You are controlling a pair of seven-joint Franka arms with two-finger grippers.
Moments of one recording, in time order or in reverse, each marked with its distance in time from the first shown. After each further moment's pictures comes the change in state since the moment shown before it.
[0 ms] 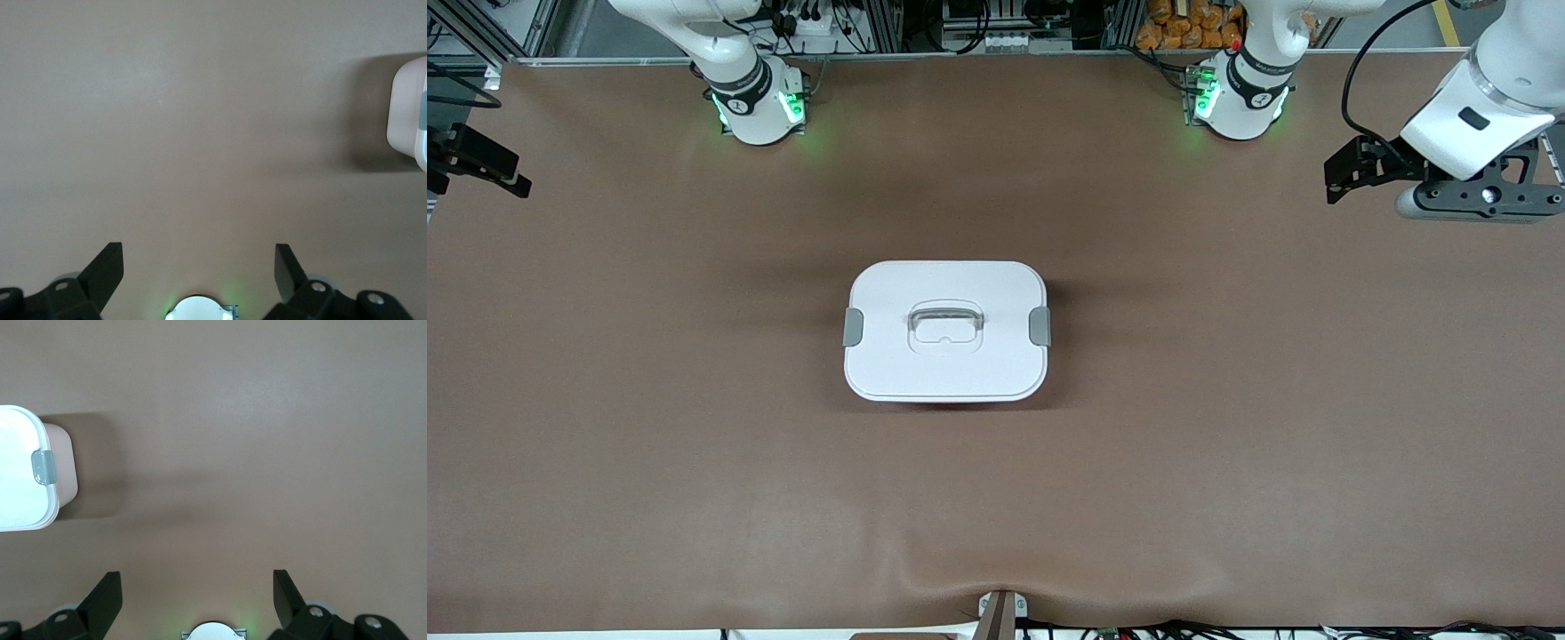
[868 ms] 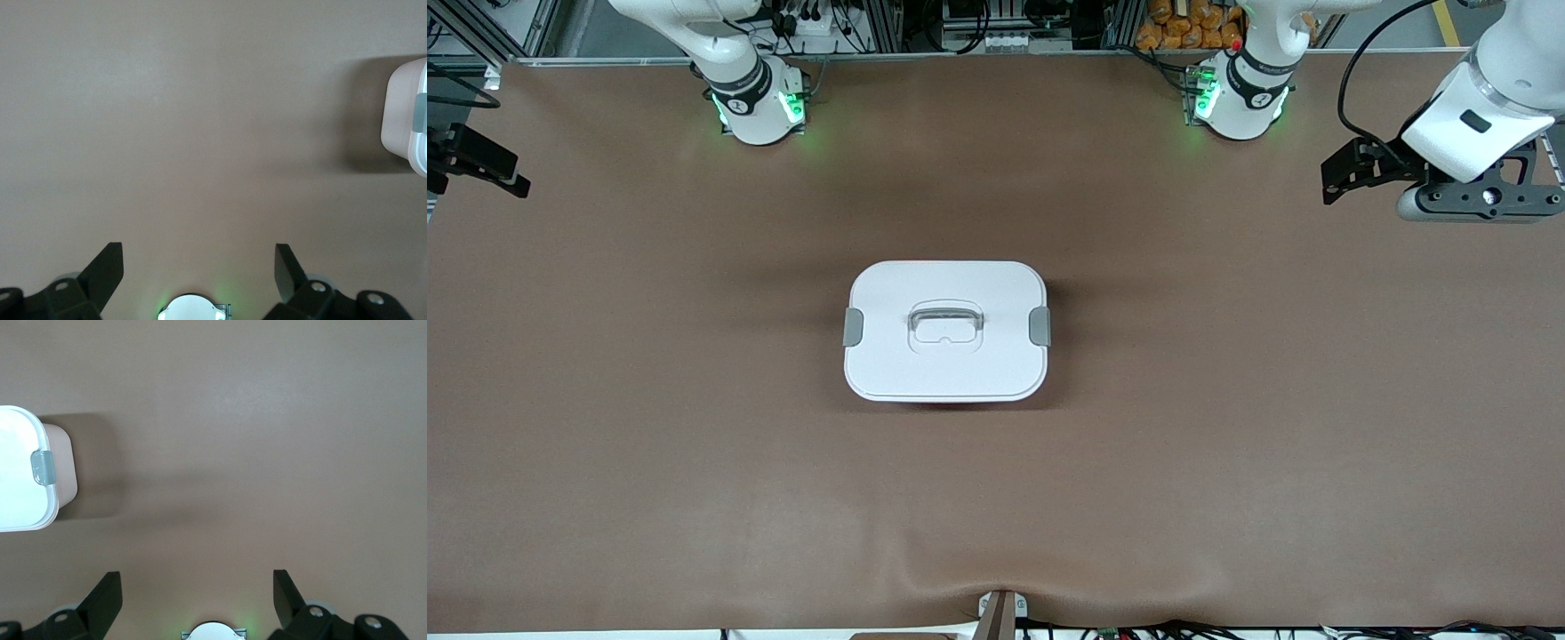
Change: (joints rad) left arm 0.103 0.000 -0.104 -0.003 -0.014 0.000 -0.012; right arm 0.000 0.000 -0.002 0.000 0.000 0.000 0.000
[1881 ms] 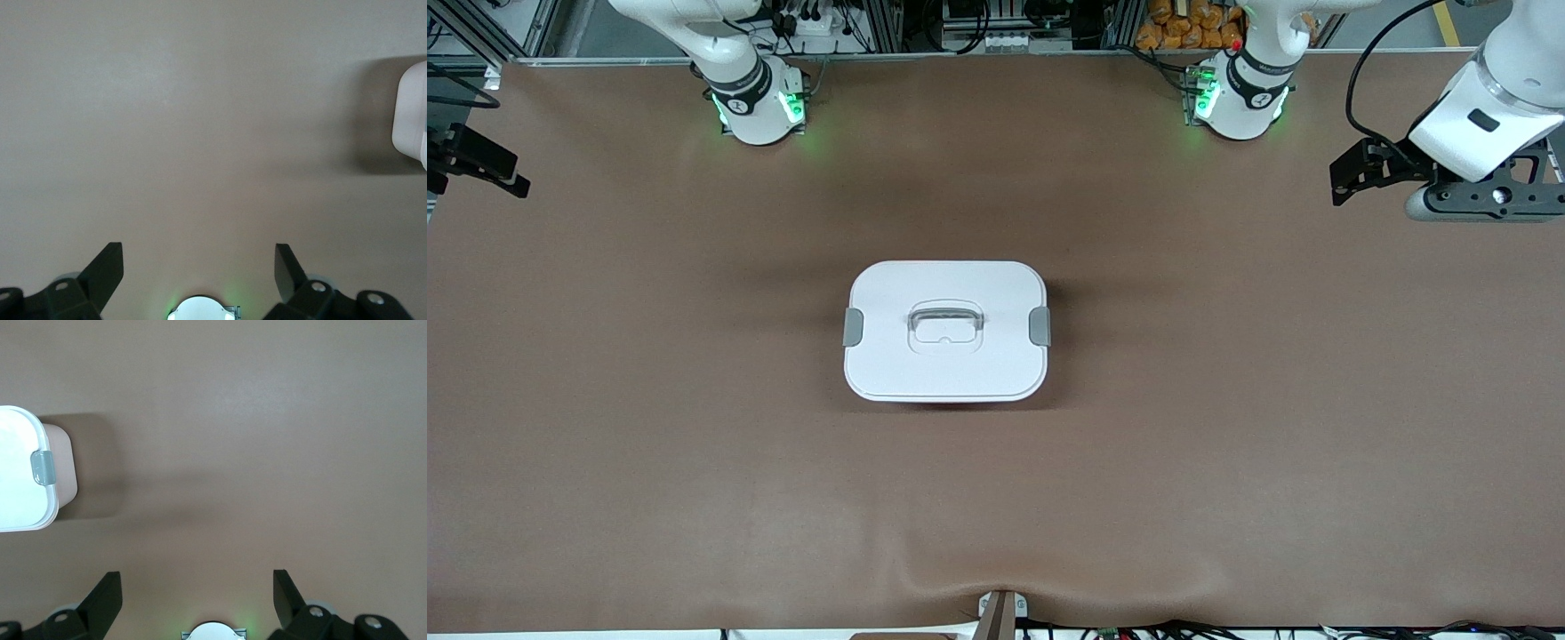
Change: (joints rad) left arm 0.016 0.000 -0.007 0.006 0.025 -0.001 0.020; right arm 0.000 0.000 0.000 0.000 0.000 0.000 0.000
